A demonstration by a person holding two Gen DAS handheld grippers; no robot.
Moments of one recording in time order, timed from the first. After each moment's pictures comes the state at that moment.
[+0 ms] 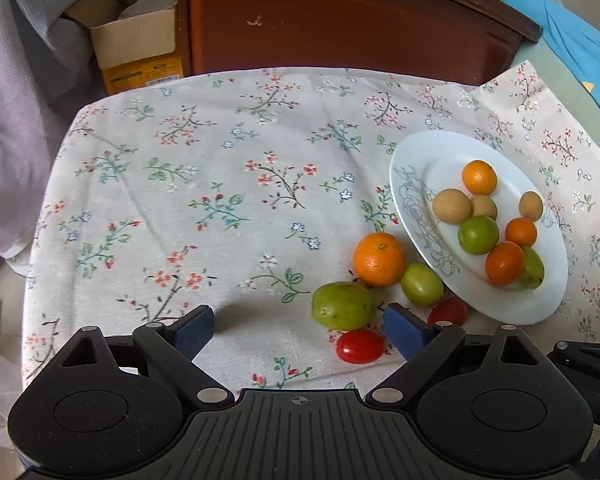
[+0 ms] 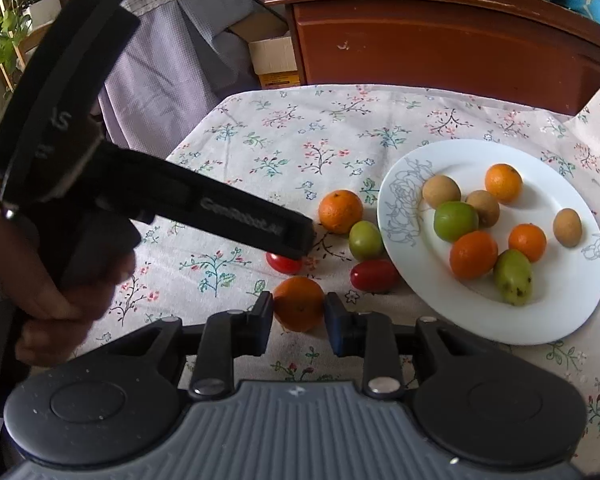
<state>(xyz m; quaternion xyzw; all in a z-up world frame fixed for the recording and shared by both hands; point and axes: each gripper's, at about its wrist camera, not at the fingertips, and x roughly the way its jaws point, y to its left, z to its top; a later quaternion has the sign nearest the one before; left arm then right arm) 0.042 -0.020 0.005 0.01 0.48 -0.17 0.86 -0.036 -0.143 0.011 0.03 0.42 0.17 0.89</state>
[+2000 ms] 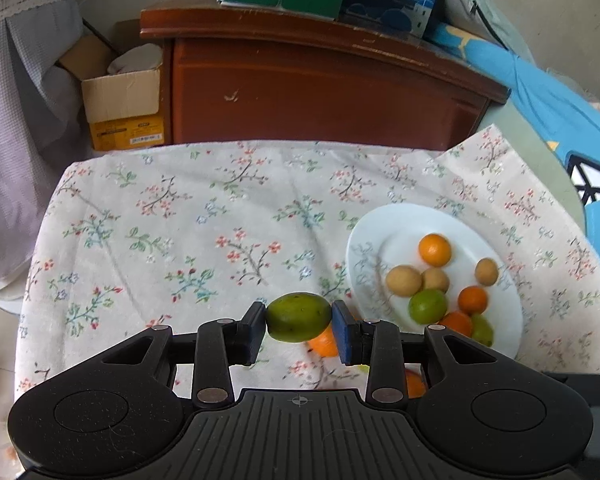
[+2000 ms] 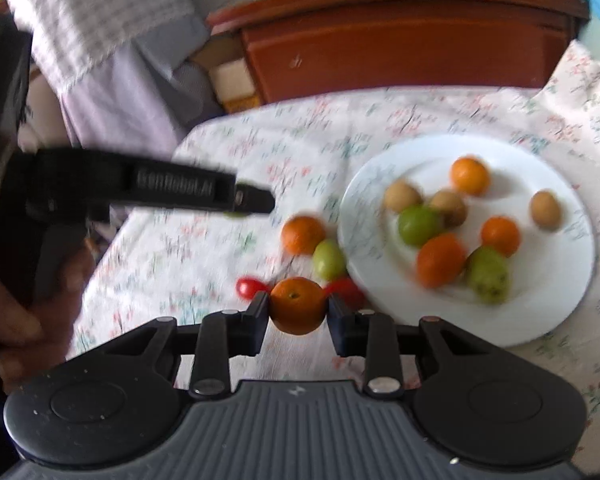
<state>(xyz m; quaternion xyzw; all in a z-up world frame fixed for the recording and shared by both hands) 0.043 -0.025 0.044 -0.03 0.41 -0.20 0.89 -0.028 -0.172 0.015 0.11 0.40 0.13 0.90</state>
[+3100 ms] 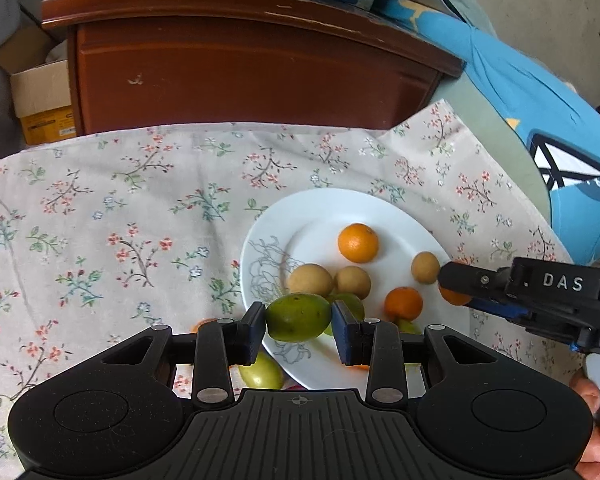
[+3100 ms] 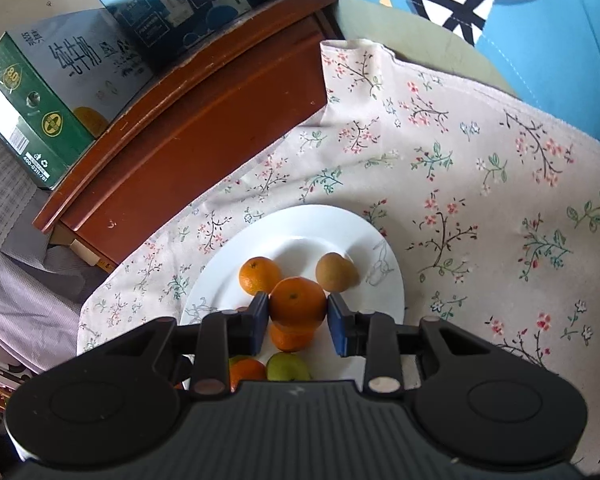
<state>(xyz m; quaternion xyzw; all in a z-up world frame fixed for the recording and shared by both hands) 0.046 -0.091 0.035 -0.04 0.43 -0.25 0.86 -0.012 -0.302 0.024 0.32 0.36 -0.08 0.87</state>
